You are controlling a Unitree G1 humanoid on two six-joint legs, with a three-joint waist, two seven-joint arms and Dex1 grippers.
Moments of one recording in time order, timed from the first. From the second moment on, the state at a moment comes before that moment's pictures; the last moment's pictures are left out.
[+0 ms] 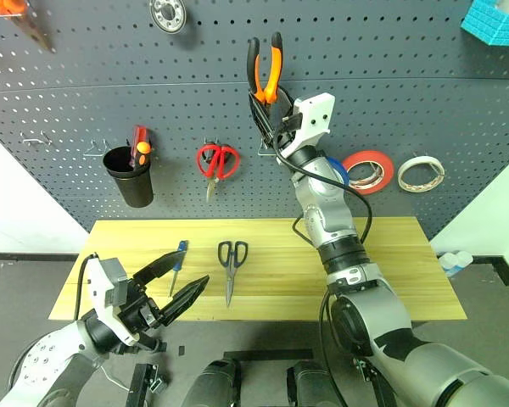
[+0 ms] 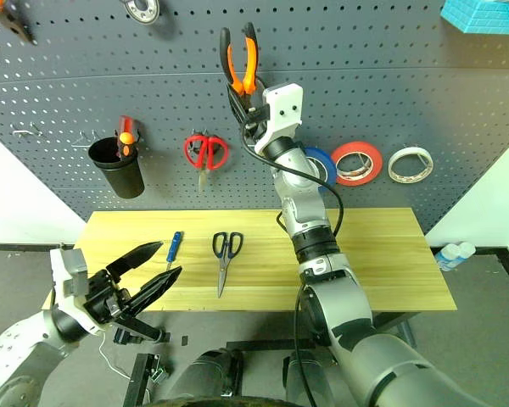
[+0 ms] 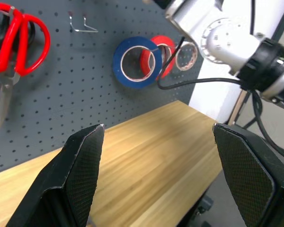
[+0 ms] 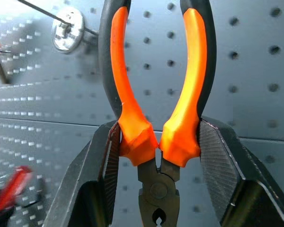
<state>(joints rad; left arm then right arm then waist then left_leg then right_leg) 0.43 0.51 0.27 -0.66 -0.77 0.29 -0.75 -0.94 0.02 -0.04 0.64 0.16 -0.34 0.31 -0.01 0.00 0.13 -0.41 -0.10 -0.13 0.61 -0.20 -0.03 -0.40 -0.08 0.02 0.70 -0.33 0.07</state>
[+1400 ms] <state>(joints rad) 0.37 0.39 0.41 -0.81 -0.86 0.18 -0.50 -1.14 0.00 -0.13 1.09 0.14 -0.56 0.32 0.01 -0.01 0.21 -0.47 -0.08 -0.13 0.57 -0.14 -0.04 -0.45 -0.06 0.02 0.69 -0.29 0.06</state>
